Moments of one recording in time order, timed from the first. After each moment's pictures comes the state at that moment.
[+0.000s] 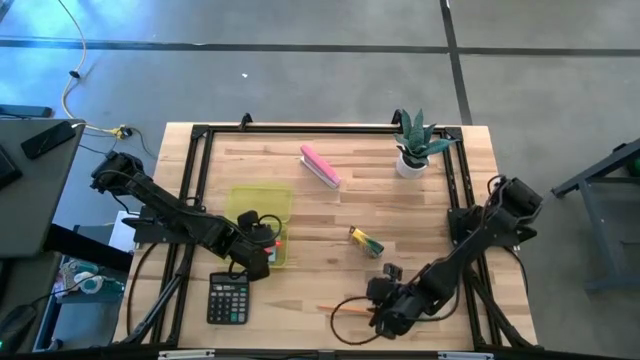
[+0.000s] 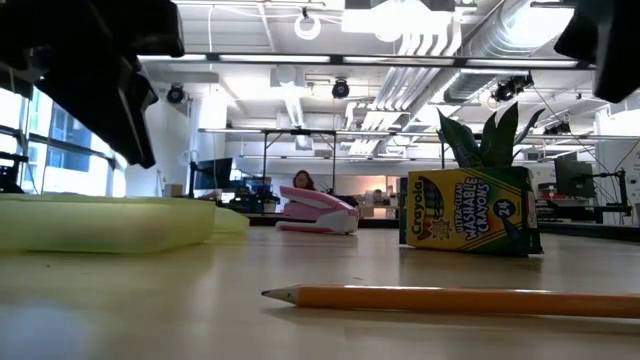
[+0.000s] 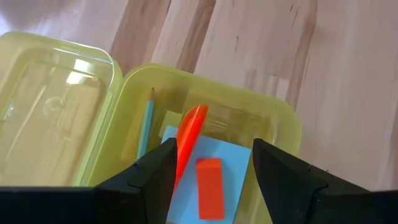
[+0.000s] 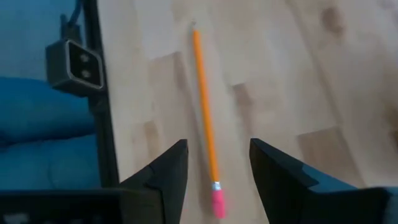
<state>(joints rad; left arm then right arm) -0.37 1.40 0.82 -0.62 -0.39 -0.68 0.76 1.72 1.18 -0.52 0.31 0.94</state>
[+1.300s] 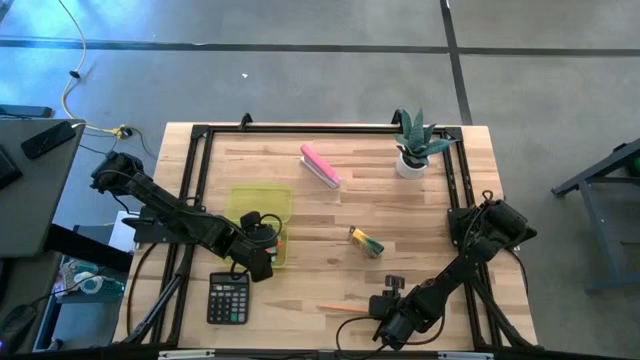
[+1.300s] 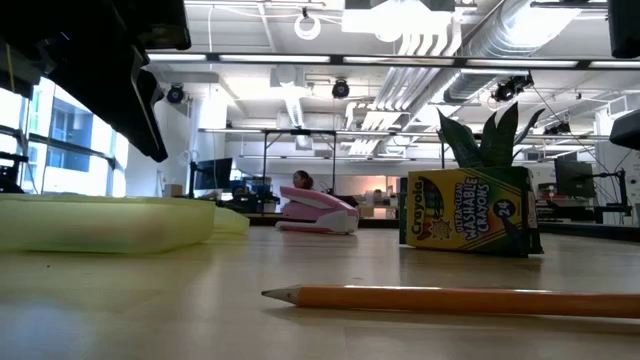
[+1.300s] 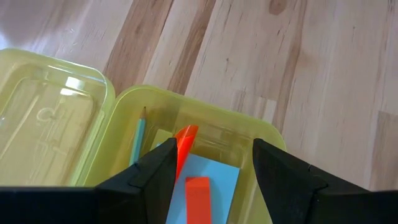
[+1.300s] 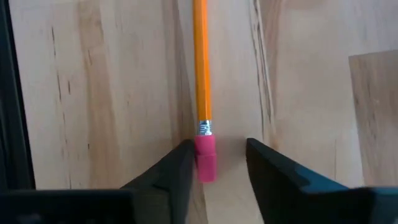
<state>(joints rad) -0.37 1.40 0.82 -0.56 -0.40 -0.68 0.82 1.94 1.18 -0.55 0.22 0.92</state>
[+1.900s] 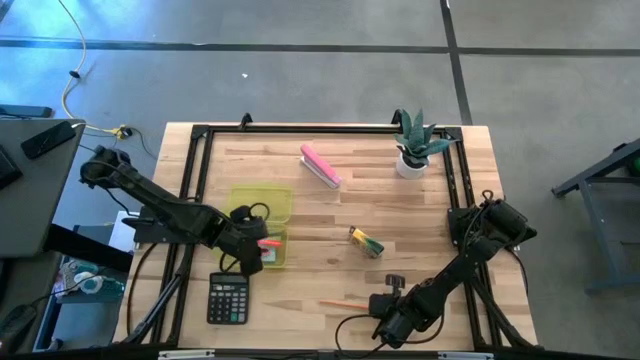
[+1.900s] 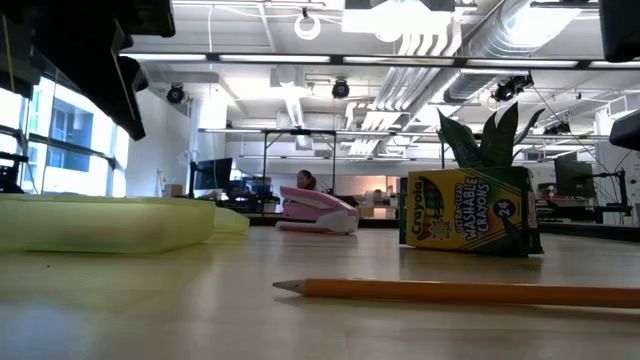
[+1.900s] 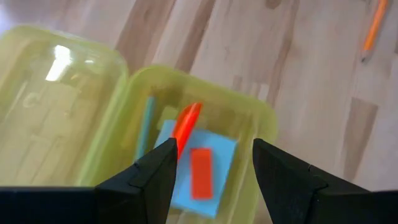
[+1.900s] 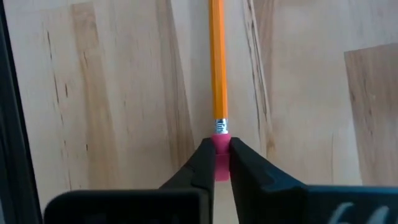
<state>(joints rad) -0.35 1.26 0.82 -0.70 -0.32 -0.71 0.82 1.94 1.18 -0.58 0.21 0.95</state>
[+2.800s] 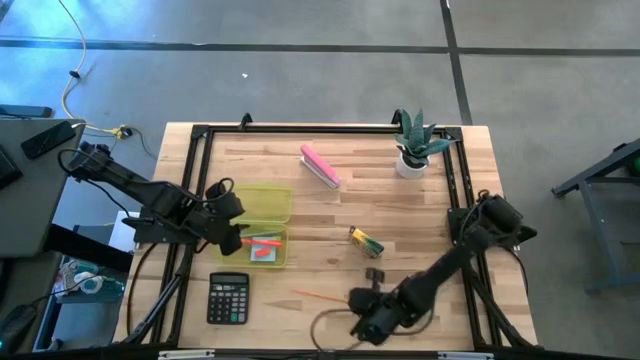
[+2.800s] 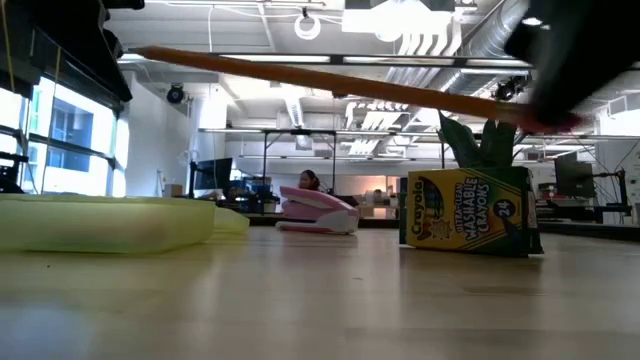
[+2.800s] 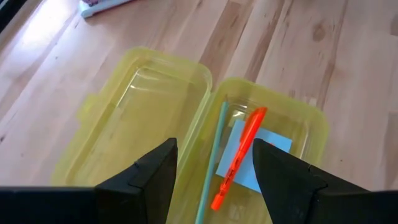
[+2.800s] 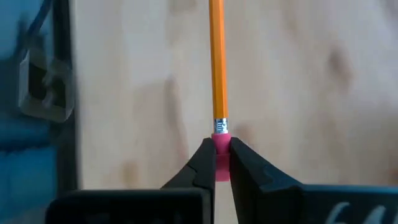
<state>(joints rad) -0.34 0.95 0.81 -0.98 -0.49 -0.72 0.72 1.92 1.37 -0.57 0.41 0.82</state>
